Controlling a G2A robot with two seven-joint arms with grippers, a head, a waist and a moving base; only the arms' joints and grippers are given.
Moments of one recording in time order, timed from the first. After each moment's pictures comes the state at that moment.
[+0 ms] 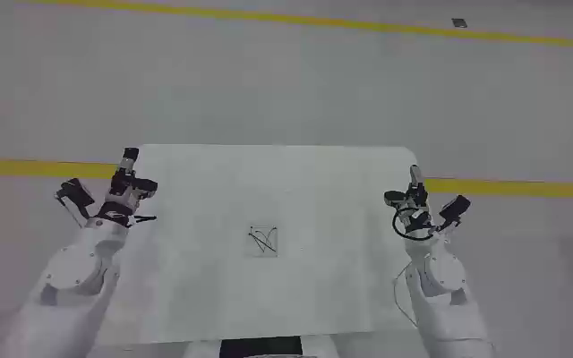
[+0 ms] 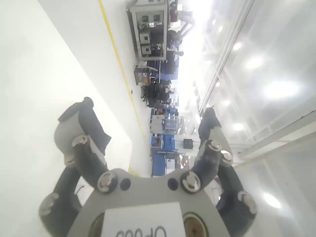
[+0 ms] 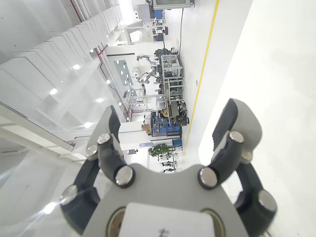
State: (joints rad) left arm 1.75 -1.14 -1.58 -1.86 -0.32 0.01 -0.09; right arm -1.73 -1.15 1.60 -1.80 0.42 0.00 0.00
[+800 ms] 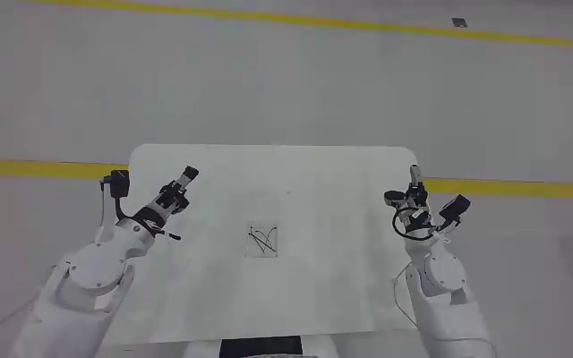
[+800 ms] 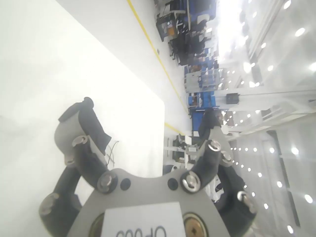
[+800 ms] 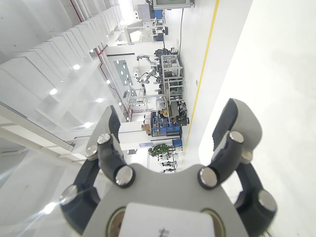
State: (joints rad) left arm 1.73 -1.12 -1.48 -1.99 0.03 0.21 -0.32; right arm -1.73 -1.15 1.60 -1.80 0.42 0.00 0.00
